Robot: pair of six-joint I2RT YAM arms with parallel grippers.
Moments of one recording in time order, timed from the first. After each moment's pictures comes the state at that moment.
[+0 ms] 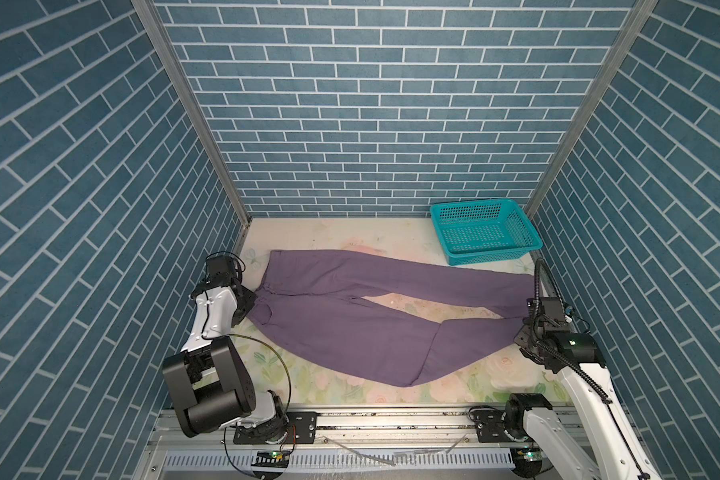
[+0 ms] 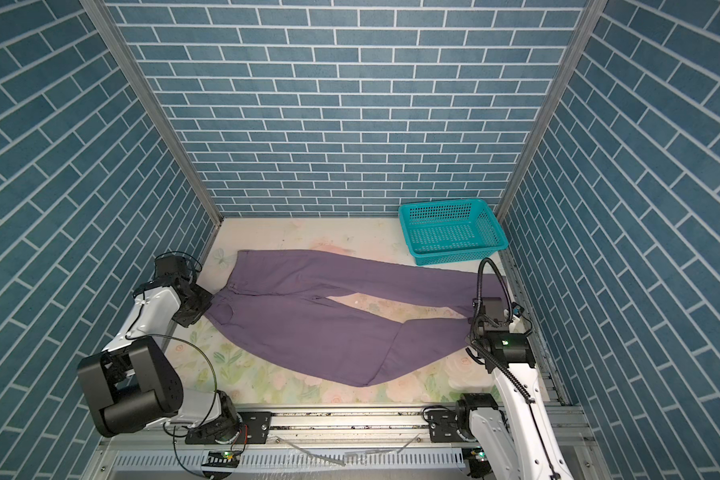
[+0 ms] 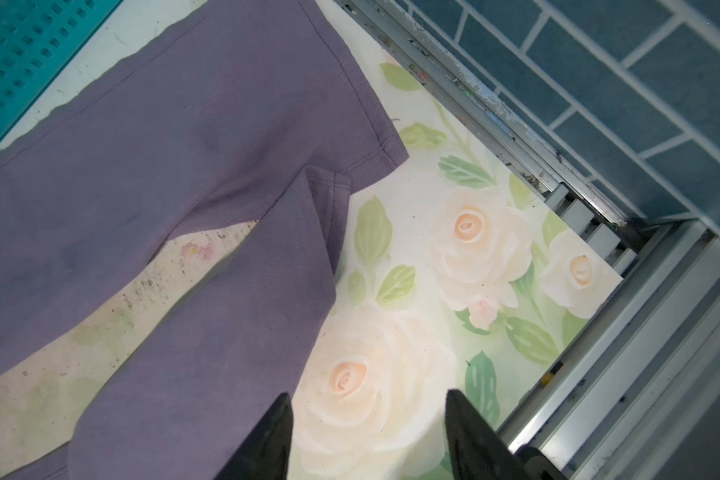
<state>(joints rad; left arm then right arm) 0.39 1.41 0.99 -0.77 -0.09 -0.67 0.07 0.78 0.75 -1.10 0.32 0.68</state>
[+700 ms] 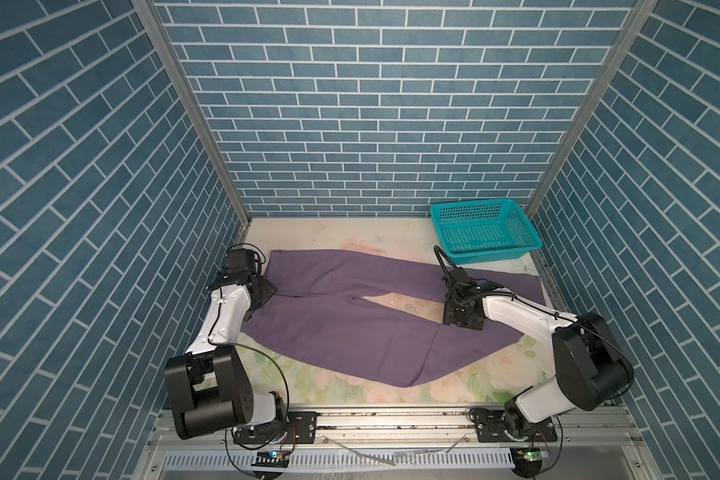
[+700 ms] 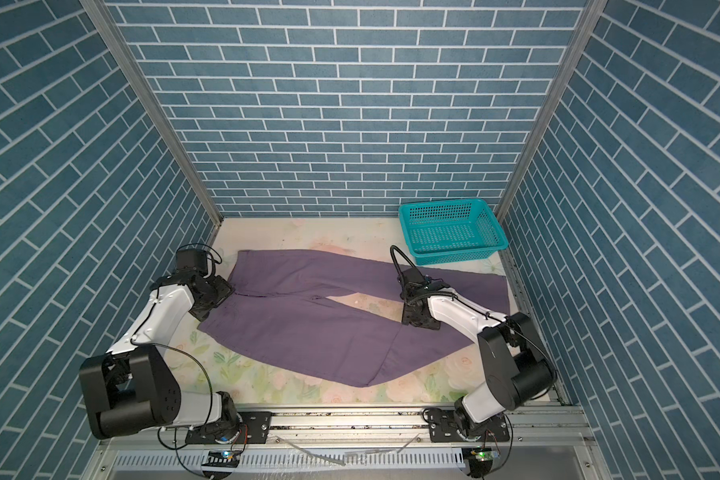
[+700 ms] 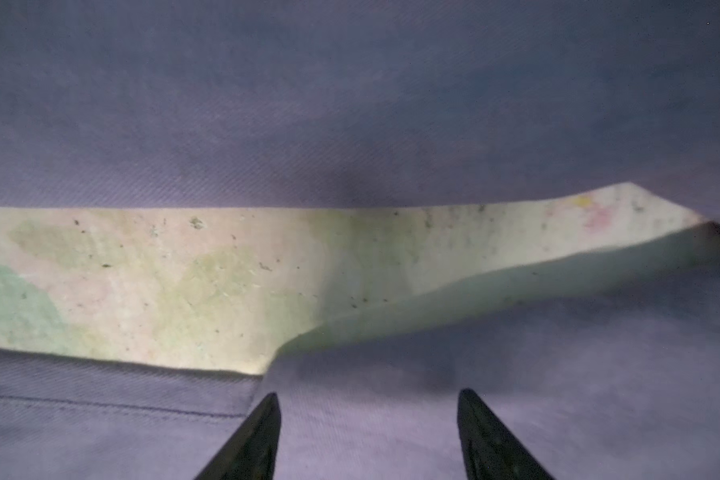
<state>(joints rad) 0.20 1.39 0.99 -0.73 -0.10 -0.68 0.54 1.57 0.91 -0.69 0.16 0.65</state>
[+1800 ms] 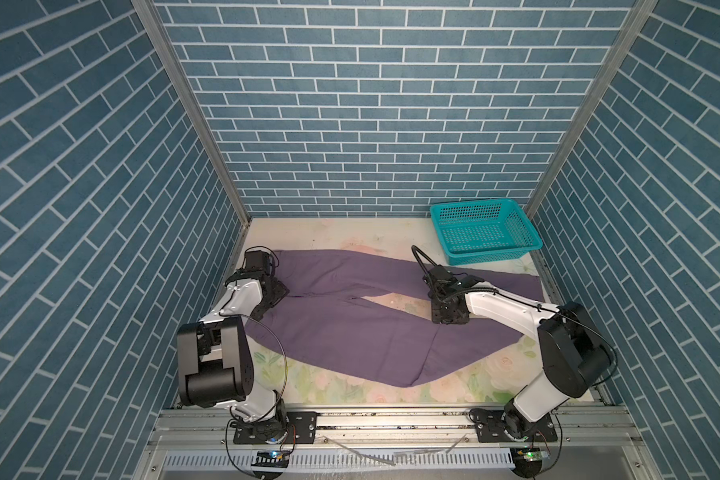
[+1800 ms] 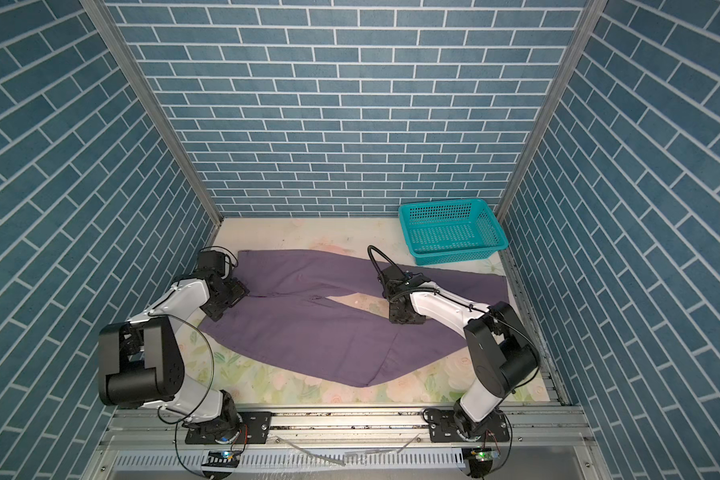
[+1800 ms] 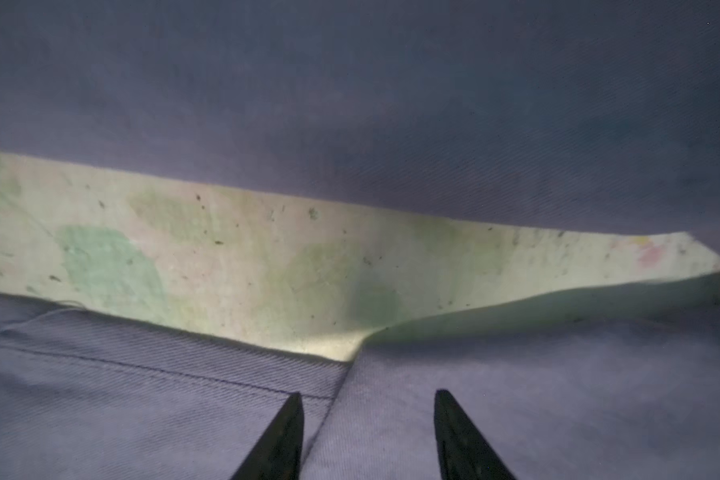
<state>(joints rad) 0.15 1.54 0.97 -0.62 -0.09 -0.70 0.67 1.66 1.04 -0.77 0.22 0.64</state>
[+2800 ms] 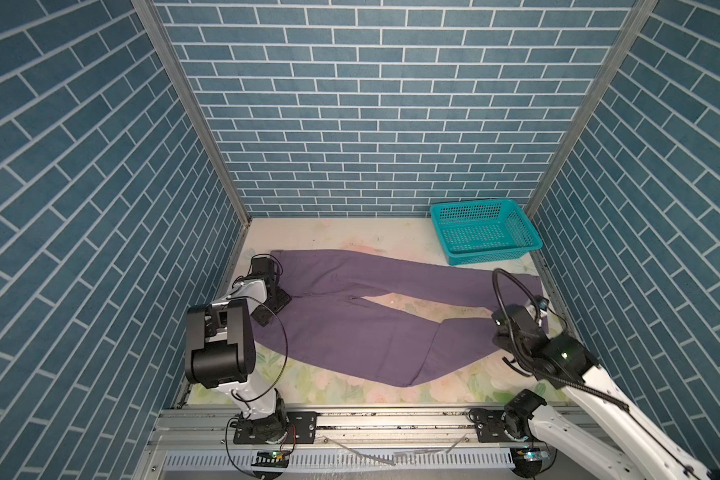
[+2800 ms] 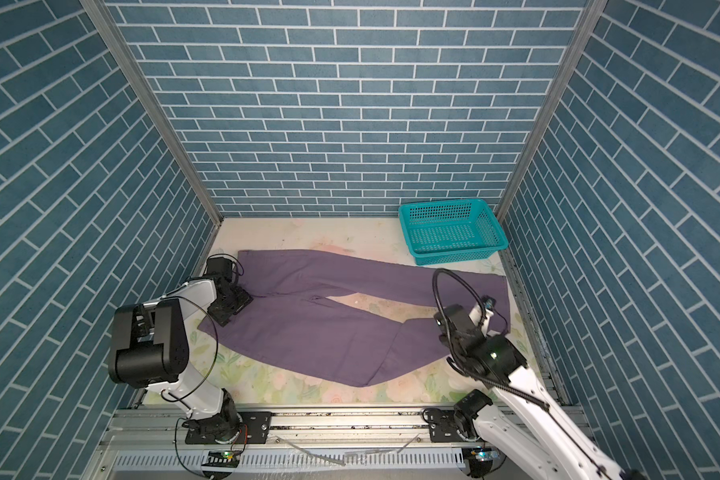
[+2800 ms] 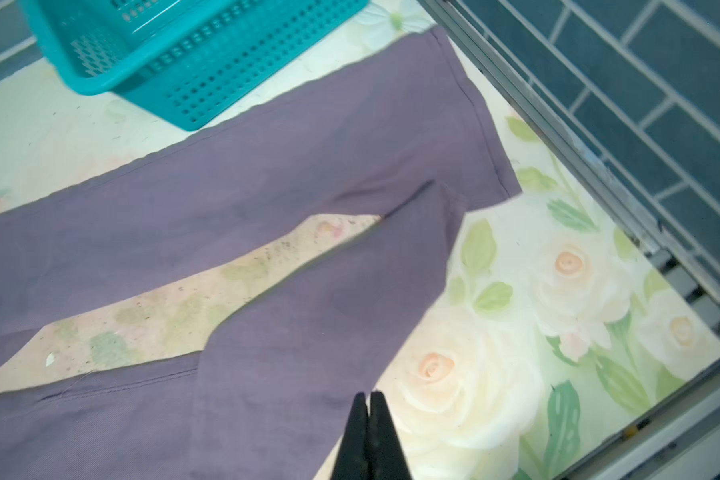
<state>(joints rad) 0.15 1.66 0.93 -0.54 -0.09 -0.73 0.62 0.63 0.68 -1.16 0.54 1.03</state>
